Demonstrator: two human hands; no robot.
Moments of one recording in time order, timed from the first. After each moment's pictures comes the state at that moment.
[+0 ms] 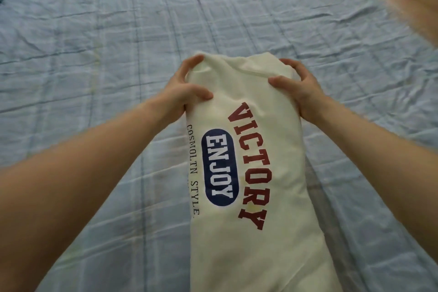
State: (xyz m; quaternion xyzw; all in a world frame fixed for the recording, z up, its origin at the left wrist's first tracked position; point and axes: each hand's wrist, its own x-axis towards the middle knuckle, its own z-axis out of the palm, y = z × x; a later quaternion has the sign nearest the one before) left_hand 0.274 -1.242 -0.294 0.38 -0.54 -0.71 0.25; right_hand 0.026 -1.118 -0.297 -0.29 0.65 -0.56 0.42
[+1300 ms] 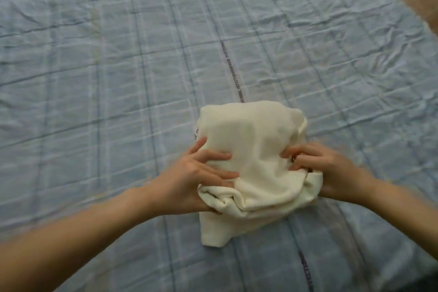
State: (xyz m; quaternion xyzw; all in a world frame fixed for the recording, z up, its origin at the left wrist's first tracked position) left_hand 0.400 -1.043 -0.311 0.05 -0.94 -0.32 0.10; right_hand 0.090 -0.879 -0.303 -0.76 0.58 -0.20 0.20
